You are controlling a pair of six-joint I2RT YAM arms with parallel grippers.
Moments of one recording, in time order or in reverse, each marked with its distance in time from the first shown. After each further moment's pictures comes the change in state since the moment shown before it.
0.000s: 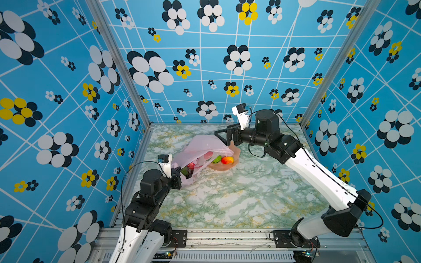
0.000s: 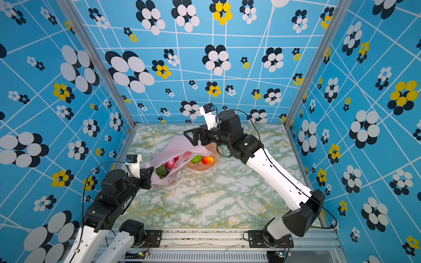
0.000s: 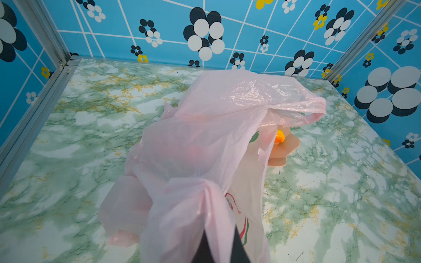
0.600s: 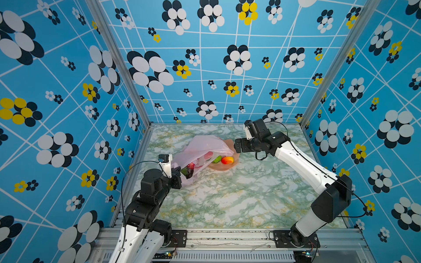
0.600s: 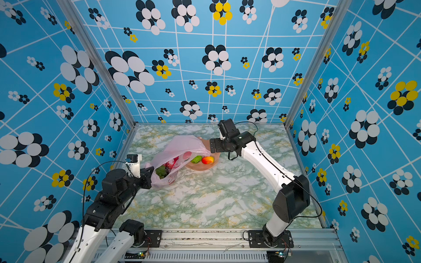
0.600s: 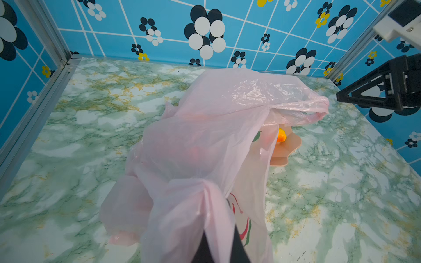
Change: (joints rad) left arm 0.001 0.008 0.000 0.000 -0.002 0.003; right arm -0.100 0.211 0.078 -0.463 0.197 -0.014
